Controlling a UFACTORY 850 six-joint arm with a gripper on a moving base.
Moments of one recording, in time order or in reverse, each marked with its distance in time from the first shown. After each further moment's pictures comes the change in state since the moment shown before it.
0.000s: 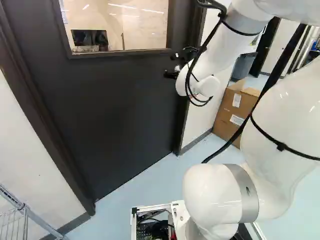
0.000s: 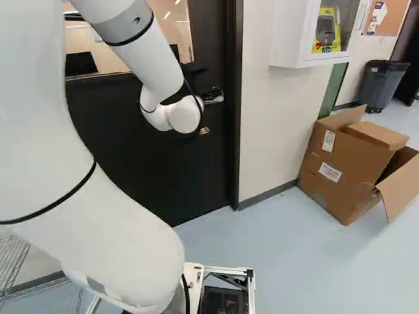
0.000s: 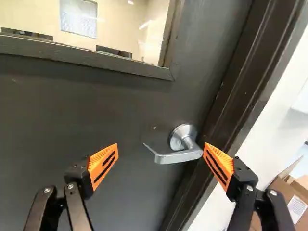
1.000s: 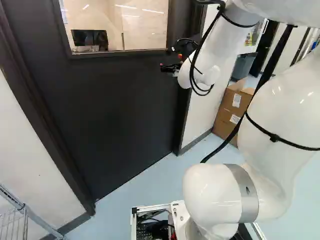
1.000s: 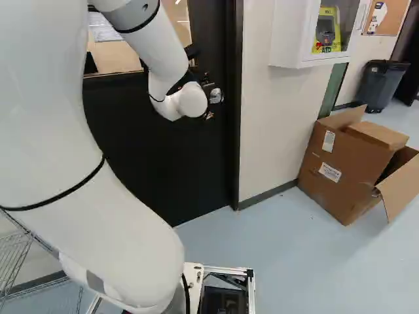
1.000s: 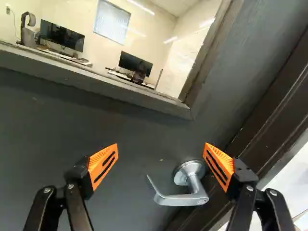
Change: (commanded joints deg) arm -0.4 -3.3 -7.7 -10.8 0.0 0.0
